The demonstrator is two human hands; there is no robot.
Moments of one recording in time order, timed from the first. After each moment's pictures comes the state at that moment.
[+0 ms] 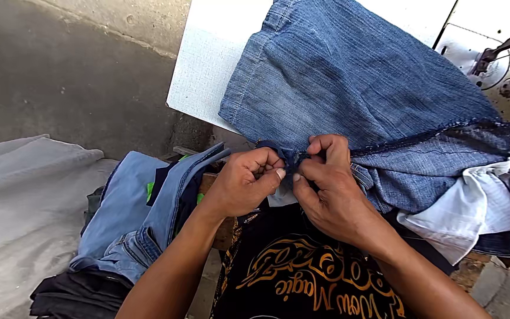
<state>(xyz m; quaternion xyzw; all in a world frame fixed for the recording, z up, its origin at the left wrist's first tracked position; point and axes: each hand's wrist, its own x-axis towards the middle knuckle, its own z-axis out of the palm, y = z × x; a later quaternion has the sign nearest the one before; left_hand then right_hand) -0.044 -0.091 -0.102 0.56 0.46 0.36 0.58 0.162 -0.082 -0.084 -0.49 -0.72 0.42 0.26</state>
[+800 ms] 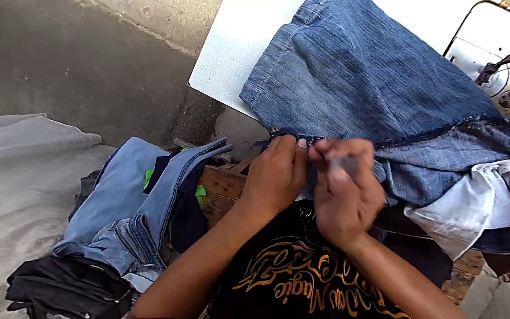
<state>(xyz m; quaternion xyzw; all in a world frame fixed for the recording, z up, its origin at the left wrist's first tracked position) 0.008 -0.107 -0.090 0.64 0.67 0.25 0.28 0.133 -0.103 -0.095 -0.40 -0.53 0.47 0.59</state>
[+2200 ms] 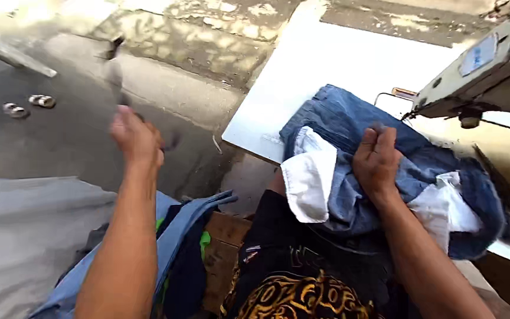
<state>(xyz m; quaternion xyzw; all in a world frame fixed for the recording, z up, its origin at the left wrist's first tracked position) -0.229 -0.066 -0.038 0.33 0.73 0.57 0.20 0.215 -0.039 -0.077 -0.63 -0.68 0.03 0.37</state>
